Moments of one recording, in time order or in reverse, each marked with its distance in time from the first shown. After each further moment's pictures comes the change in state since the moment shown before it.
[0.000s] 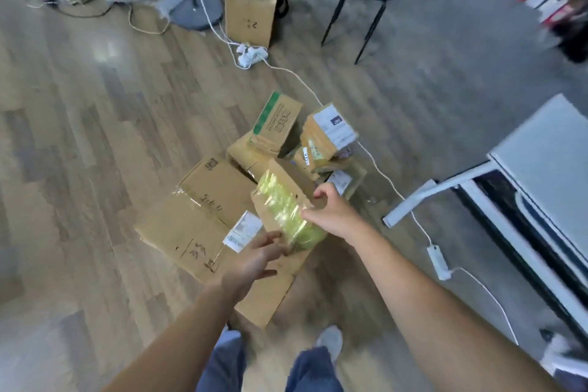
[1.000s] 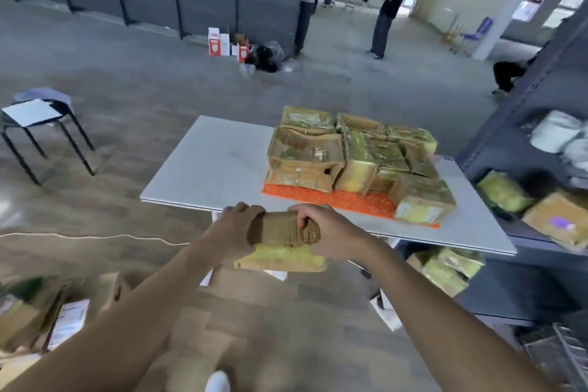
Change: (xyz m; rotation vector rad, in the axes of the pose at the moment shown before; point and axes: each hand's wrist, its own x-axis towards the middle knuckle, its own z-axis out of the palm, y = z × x) left_hand -0.025 0.033 0.658 1.685 -0.409 0.972; right_hand -0.358 0.492 -0.372 -0.026 0.595 -0.110
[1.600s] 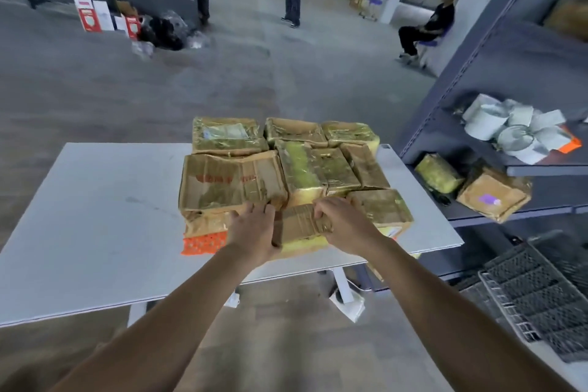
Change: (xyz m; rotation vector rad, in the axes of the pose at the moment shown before) left_hand 0.249 0.106 0.024 0.386 0.018 0.263; right_hand 0.077 0.176 -0.108 -0.335 0.195 0.383
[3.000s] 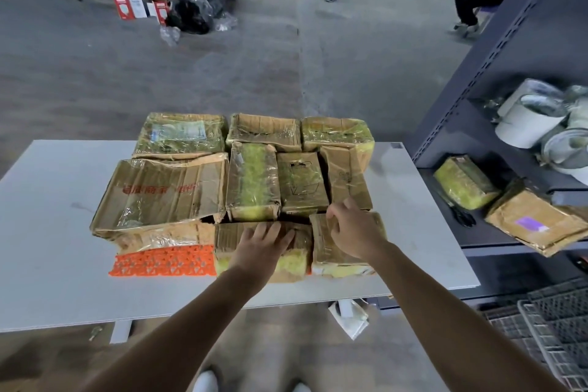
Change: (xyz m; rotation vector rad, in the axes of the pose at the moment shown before) left_hand 0.123 0.128 0.081 0.221 0.042 0.156; right_hand 0.066 0.208 0.013 0.088 -0.048 0.093
